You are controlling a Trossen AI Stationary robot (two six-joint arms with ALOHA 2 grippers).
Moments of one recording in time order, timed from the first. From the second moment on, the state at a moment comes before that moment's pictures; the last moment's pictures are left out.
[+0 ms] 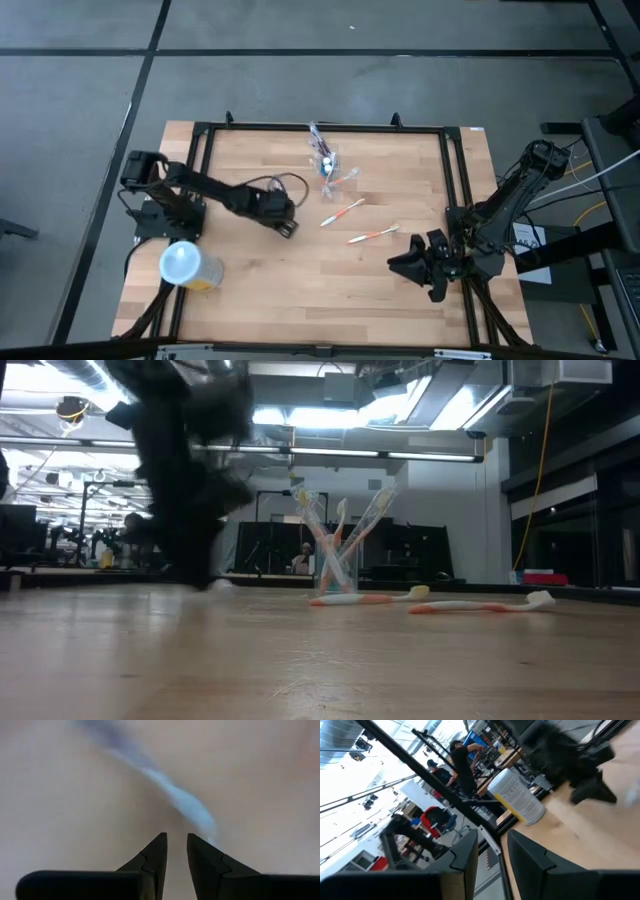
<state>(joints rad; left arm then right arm) -0.03 1.59 0.80 -0.50 -0.16 -1.05 0.95 1.15 0.58 0.61 0.91 0.82</state>
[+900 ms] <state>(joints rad) -0.08 1.51 0.83 -0.29 -0.22 0.15 0.96 1.28 0.58 0.72 0.93 0.91</state>
